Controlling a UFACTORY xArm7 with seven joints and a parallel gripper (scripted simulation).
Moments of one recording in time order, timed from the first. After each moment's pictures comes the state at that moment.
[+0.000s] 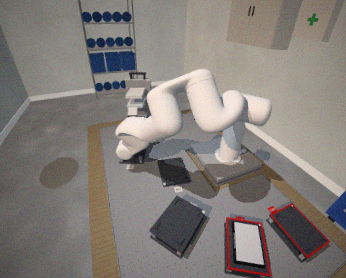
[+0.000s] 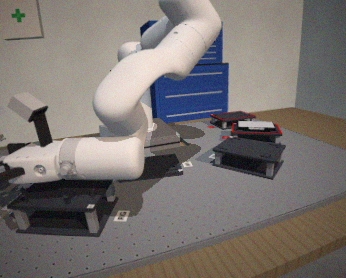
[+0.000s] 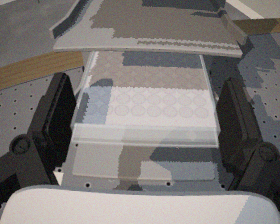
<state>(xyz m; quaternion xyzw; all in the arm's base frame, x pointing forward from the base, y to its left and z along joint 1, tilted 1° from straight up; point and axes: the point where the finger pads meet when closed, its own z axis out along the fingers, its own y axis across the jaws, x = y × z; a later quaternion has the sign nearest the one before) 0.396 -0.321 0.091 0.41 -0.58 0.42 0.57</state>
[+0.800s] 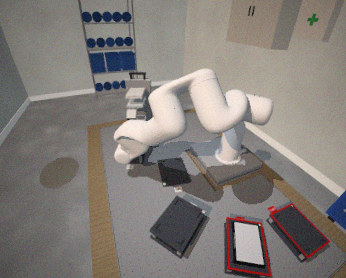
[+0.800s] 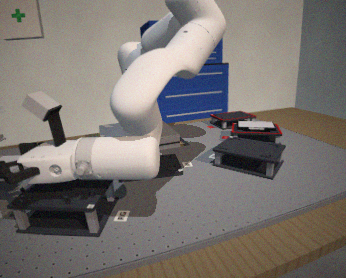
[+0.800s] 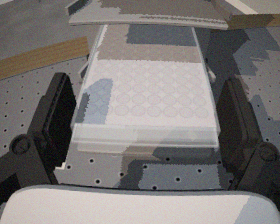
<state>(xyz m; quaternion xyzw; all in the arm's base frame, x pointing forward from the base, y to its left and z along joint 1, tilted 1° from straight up) 0.405 -0.295 0.091 0.41 -0.58 0.42 0.57</state>
